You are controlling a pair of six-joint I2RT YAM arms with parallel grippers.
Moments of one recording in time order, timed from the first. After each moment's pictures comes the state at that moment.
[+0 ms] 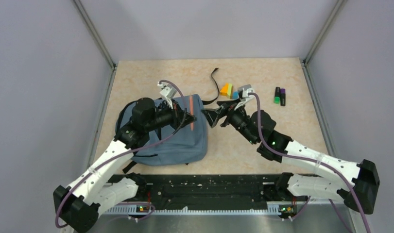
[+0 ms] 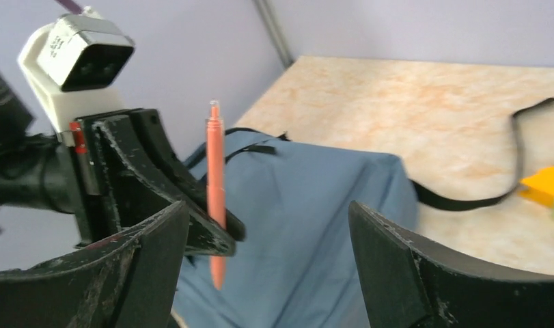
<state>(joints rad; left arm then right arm) -0.53 0.96 0.80 -0.02 0.57 -0.46 0.99 1.01 0.75 0.37 0.24 0.41</state>
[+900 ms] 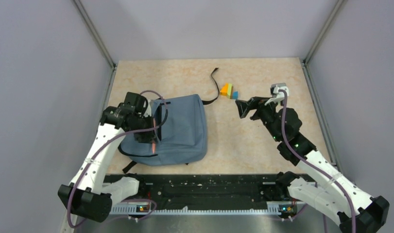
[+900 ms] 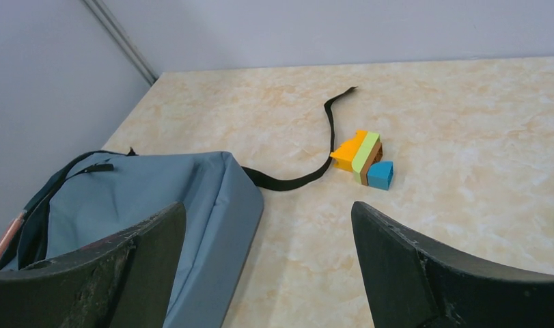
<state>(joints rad) -0.25 1.08 1.17 -1.27 0.17 -0.36 0.60 0.77 0.68 0.08 0.21 0.31</state>
